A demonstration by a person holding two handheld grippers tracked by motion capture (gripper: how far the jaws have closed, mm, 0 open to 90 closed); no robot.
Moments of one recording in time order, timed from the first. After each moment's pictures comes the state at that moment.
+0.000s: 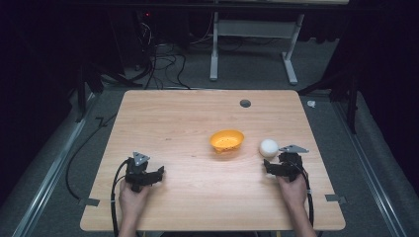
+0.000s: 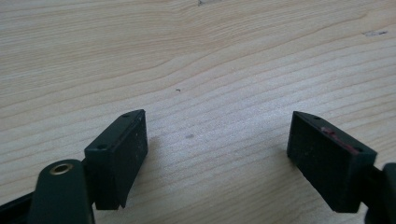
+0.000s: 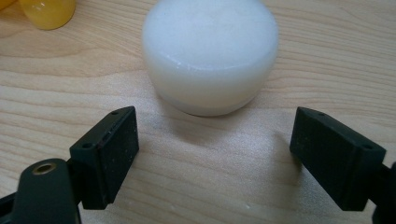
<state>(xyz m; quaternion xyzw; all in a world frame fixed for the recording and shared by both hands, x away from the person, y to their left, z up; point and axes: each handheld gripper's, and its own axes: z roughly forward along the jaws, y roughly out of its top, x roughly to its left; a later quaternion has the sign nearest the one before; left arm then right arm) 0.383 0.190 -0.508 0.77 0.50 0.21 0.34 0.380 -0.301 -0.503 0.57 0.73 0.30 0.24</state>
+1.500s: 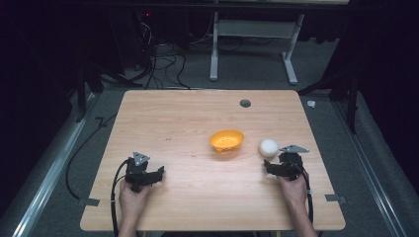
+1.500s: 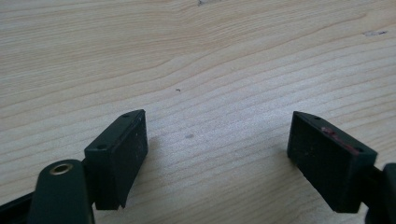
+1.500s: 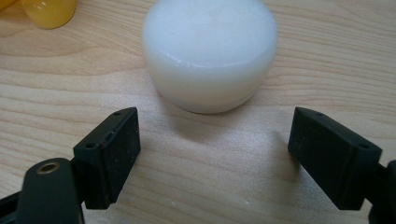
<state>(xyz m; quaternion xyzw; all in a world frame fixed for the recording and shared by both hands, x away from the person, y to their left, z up) 0.383 0.190 -0.508 0.77 0.50 0.21 0.34 0.379 -0.302 -0.501 0.57 0.73 0.30 0.24</state>
